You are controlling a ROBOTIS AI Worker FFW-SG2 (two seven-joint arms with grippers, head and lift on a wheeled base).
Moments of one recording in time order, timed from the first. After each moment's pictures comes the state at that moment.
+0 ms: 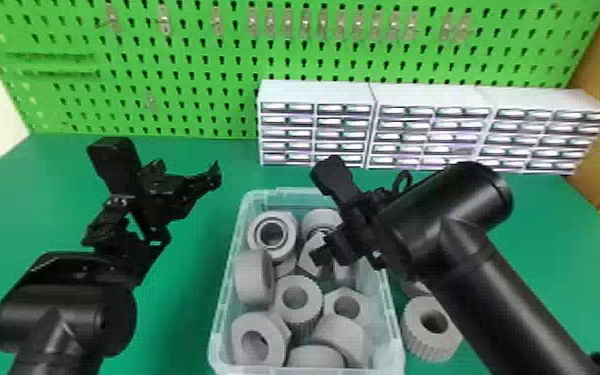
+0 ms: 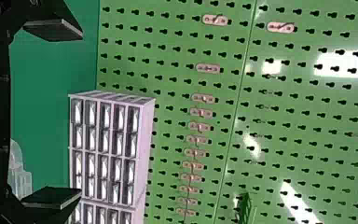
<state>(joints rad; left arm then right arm) -0.15 0.15 -0.06 -1.64 0.30 0.23 -0.14 -0.54 -0.14 0.56 -1.63 -0.08 1.36 0.23</state>
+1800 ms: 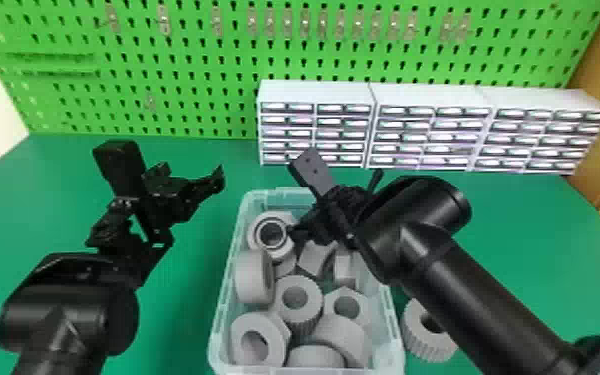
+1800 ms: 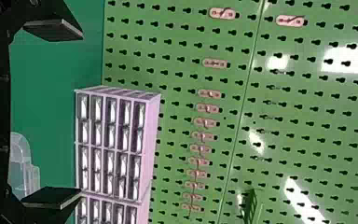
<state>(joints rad) -0.16 0.15 -0.06 -1.61 0.31 0.23 -0.16 -0.63 -0.11 0.66 -1.30 -0.07 0.86 0.23</state>
